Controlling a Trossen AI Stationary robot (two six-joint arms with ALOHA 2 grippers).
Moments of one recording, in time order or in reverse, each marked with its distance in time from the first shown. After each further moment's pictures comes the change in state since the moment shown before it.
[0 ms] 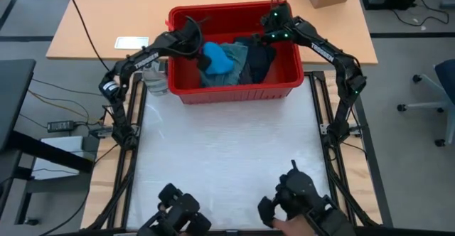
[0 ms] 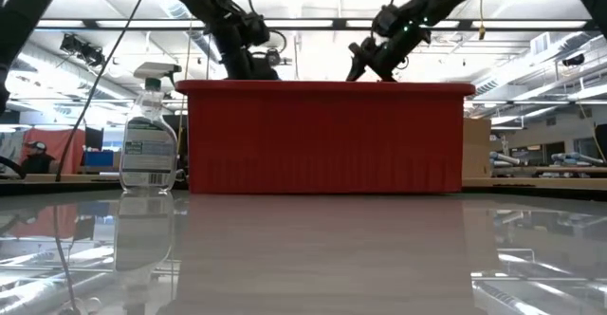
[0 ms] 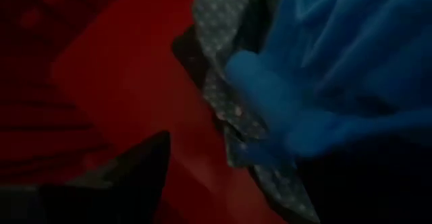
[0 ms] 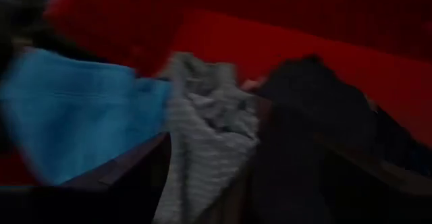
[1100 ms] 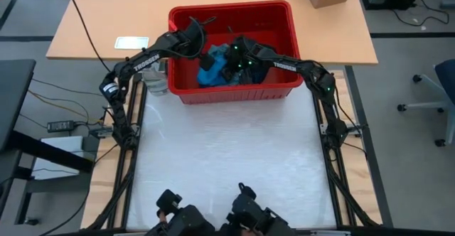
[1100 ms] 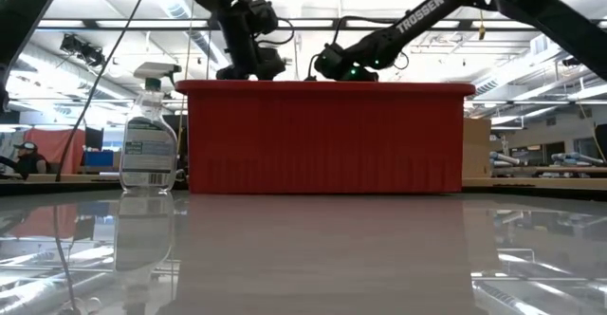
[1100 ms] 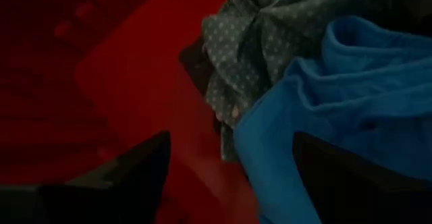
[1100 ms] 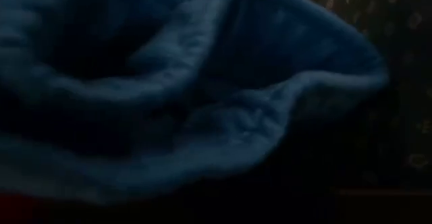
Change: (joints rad) left arm -0.073 -0.006 0.065 -0.053 -0.124 -0.075; right arm 0.267 0.302 0.000 0.219 0.039 -0.158
